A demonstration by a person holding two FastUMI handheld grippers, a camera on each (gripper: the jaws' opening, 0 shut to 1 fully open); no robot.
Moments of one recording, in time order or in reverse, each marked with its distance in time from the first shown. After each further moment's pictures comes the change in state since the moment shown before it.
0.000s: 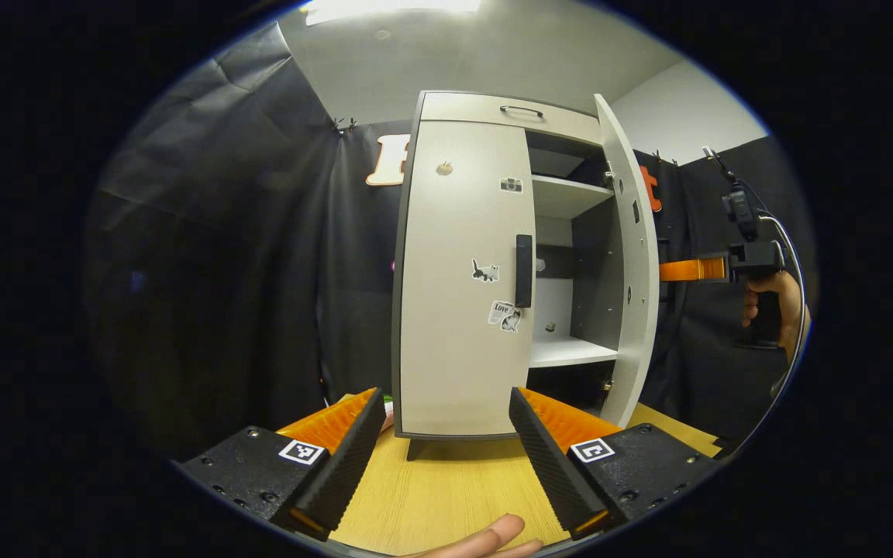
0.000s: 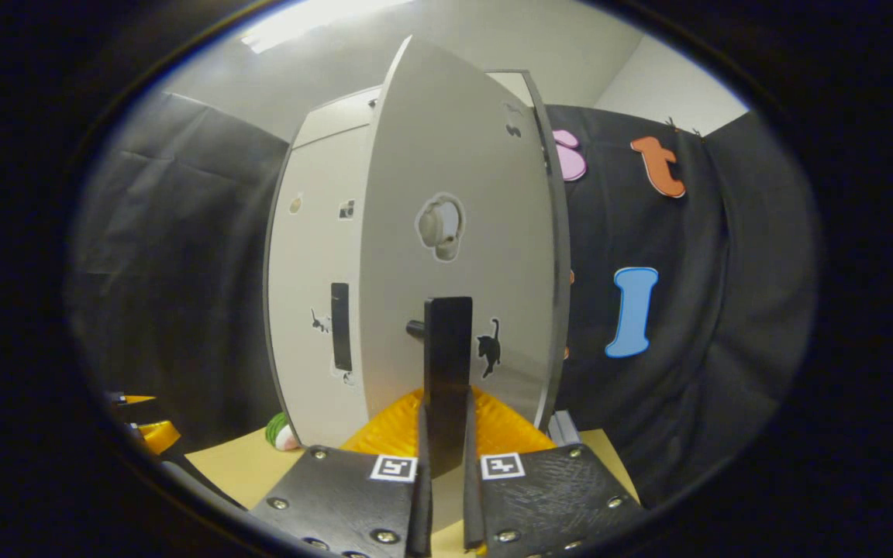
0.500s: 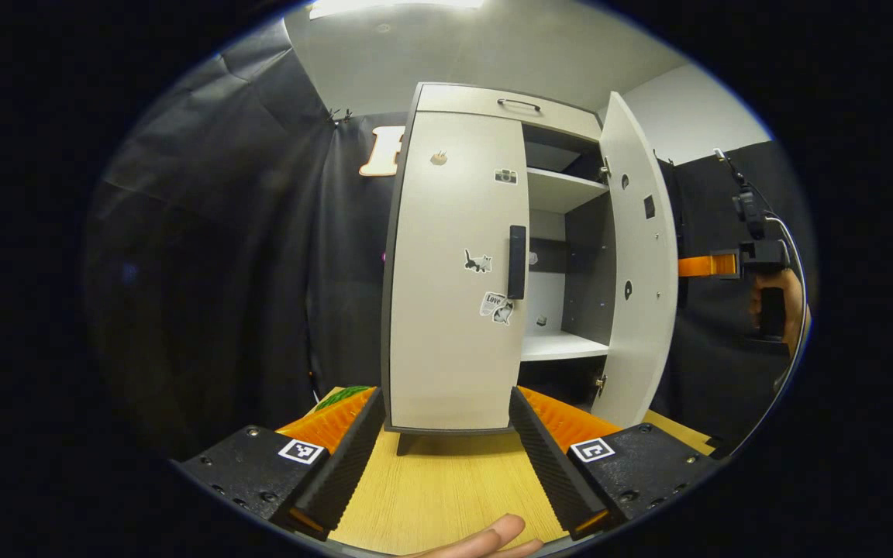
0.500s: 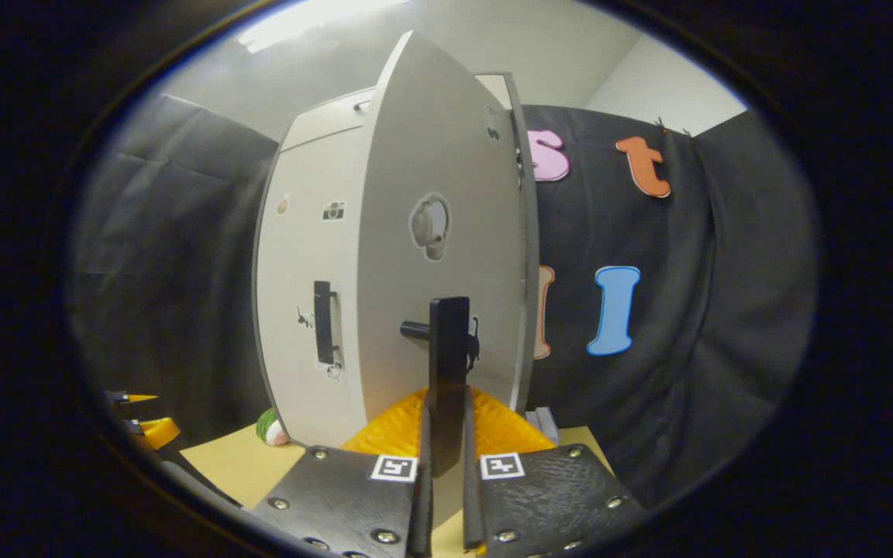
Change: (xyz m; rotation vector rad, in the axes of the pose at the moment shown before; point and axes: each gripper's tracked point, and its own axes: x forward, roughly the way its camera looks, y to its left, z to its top) left arm 0.005 -0.003 -0.012 -0.021 0.028 -0.028; right arm -0.019 -0.037 0.001 -0.006 -0.004 -0.058
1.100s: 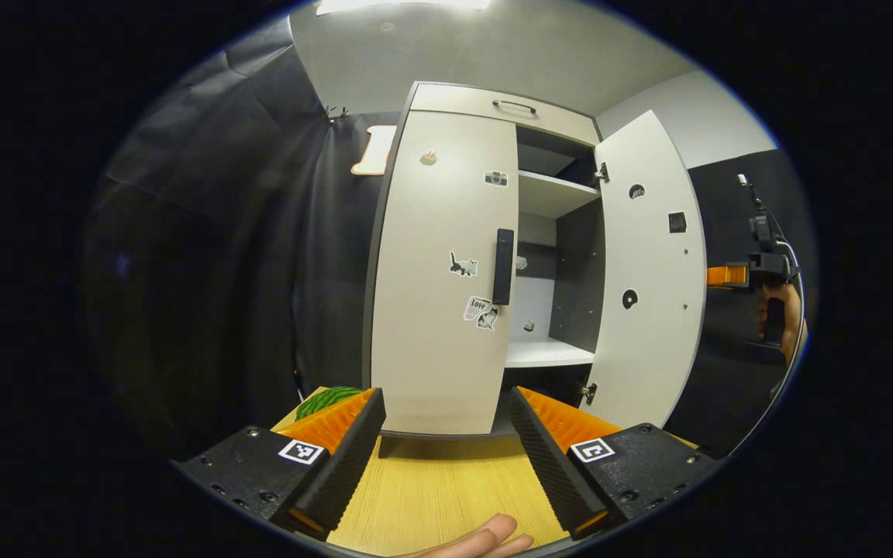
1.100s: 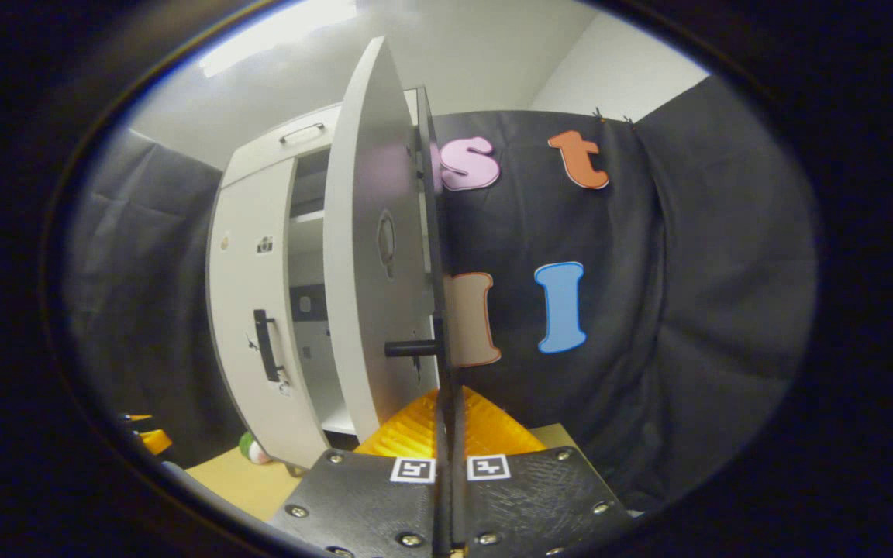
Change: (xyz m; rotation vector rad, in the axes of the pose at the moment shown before) left arm 0.016 -0.024 0.005 -0.022 -0.008 -0.034; right arm -0.018 -0.084 0.009 0.123 -0.056 -0.085
